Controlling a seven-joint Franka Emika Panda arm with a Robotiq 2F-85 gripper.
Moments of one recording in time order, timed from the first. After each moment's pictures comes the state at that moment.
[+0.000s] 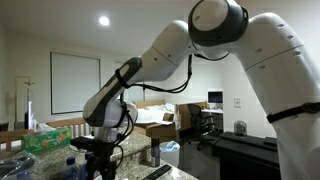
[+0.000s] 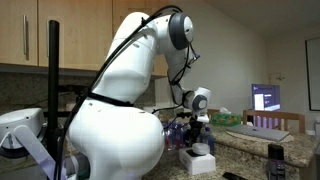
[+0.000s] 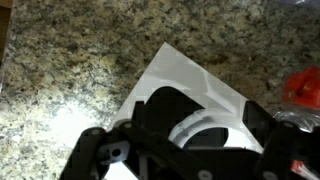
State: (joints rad) arm 0.21 0.34 0.13 -2.05 0.33 2.35 1.46
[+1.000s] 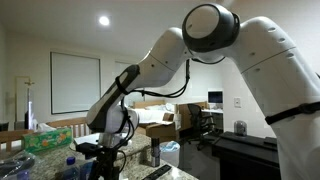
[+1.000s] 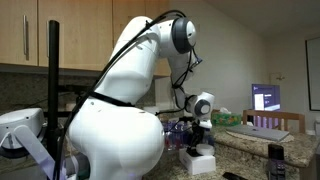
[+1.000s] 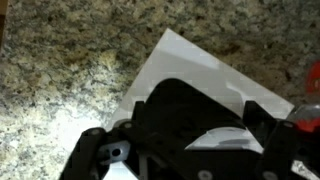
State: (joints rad) arm 0.21 0.40 0.10 -2.04 0.38 2.35 1.45
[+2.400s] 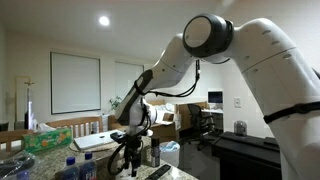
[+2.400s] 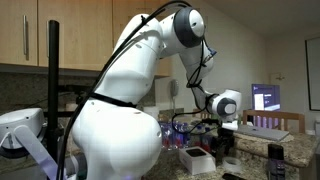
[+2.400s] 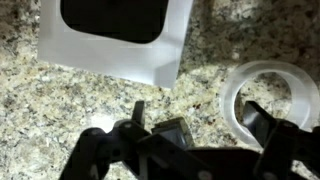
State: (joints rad) arm 0.12 0.39 -0.05 -2.04 0.33 2.36 1.61
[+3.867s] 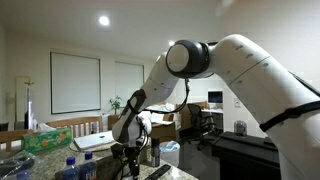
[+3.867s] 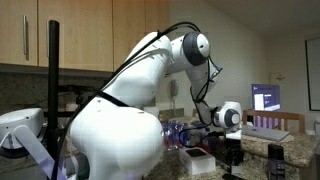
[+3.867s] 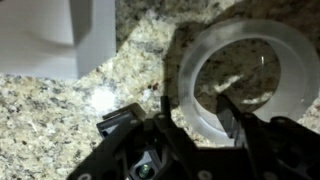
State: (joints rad) arm 0.18 0.61 -0.14 -1.87 0.11 2.40 1.89
